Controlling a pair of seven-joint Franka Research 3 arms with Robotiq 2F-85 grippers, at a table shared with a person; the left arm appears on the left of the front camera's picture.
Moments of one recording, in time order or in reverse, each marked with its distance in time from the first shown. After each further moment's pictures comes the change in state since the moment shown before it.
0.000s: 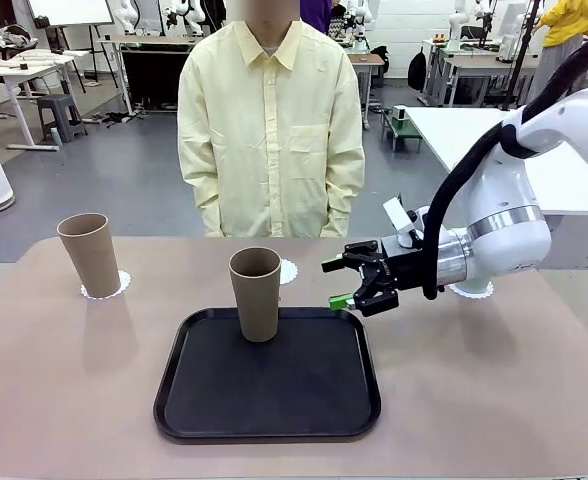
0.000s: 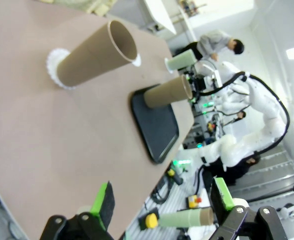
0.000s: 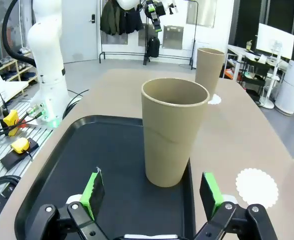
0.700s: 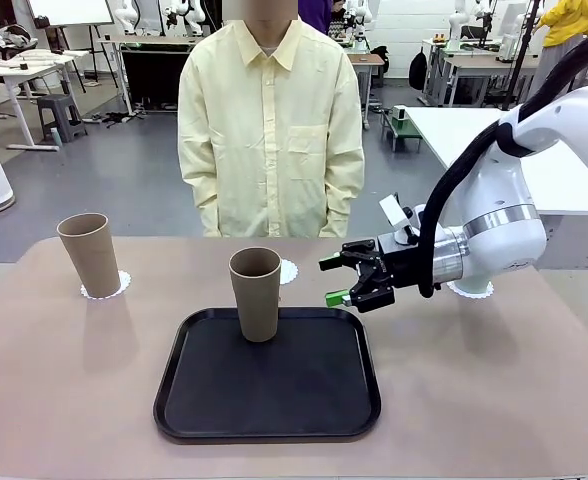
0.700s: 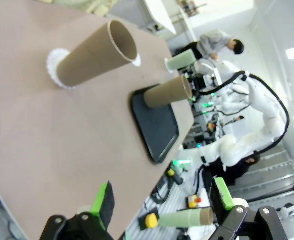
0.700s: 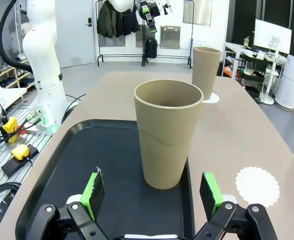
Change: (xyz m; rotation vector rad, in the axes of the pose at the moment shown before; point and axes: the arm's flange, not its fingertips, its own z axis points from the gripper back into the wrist) left arm 0.000 0.000 0.000 0.000 0.000 0.000; right arm 0.001 -0.005 -0.002 -0.009 -0.002 -0.038
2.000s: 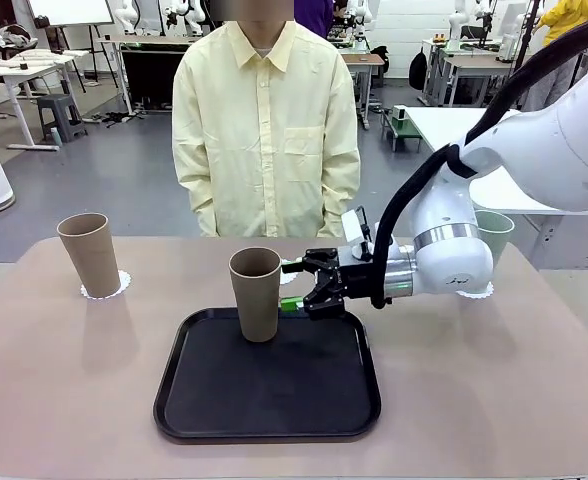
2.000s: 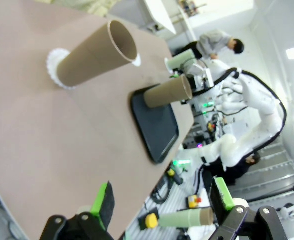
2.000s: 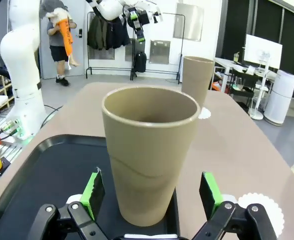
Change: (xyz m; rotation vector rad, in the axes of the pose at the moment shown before) left arm 0.000 0.000 0.000 0.000 0.000 0.000; right arm -0.023 -0.013 -0.076 -0.059 -0.076 0.039
